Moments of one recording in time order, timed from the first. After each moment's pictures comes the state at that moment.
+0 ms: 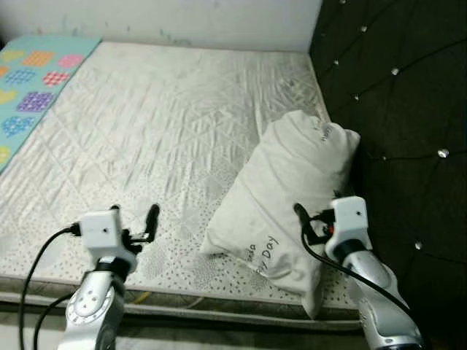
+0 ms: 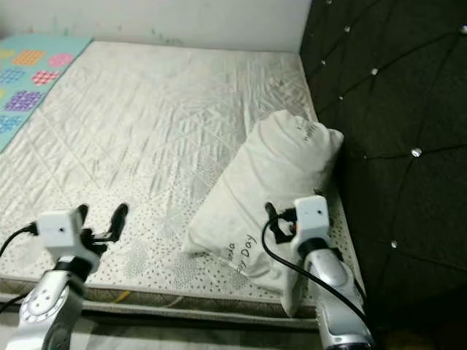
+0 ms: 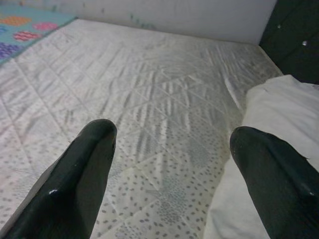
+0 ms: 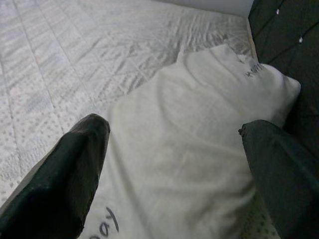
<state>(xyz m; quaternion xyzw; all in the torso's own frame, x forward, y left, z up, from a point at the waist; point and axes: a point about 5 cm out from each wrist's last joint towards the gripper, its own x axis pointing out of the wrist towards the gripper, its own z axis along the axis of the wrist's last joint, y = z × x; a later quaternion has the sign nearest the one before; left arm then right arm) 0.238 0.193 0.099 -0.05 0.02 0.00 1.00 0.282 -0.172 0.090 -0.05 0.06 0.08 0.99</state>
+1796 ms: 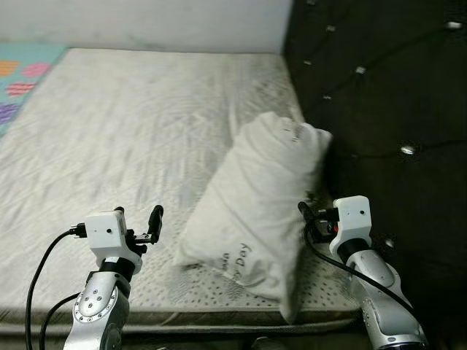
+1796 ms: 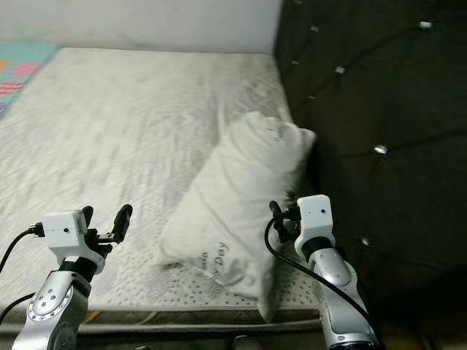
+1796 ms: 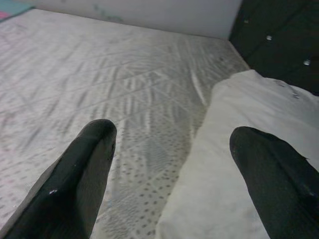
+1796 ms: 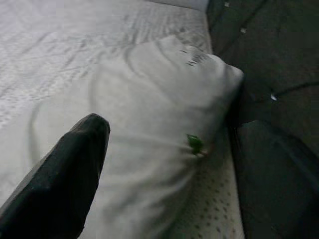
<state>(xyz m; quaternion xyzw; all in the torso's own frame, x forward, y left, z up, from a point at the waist) 0.241 0.187 0.098 -0.06 0.02 -0.01 1.00 0.283 -0.179 0.088 -0.06 0.06 0.06 0.99</state>
